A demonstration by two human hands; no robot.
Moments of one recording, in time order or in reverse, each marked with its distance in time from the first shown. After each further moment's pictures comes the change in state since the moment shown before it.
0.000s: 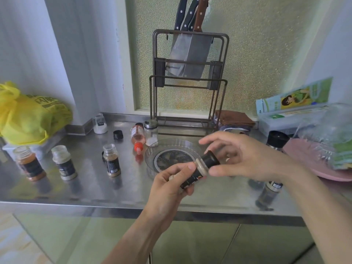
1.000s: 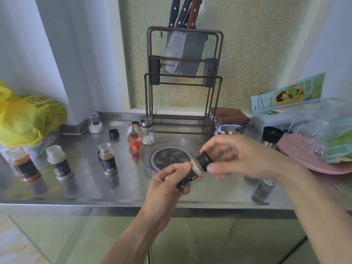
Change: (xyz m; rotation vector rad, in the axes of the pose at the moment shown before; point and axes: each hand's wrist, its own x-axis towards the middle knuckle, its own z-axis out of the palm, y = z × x) left_hand -0.001 -0.009 -0.005 -0.005 -0.013 -0.012; right_hand -0.008 0.001 0.002 0.043 -0.027 0.070
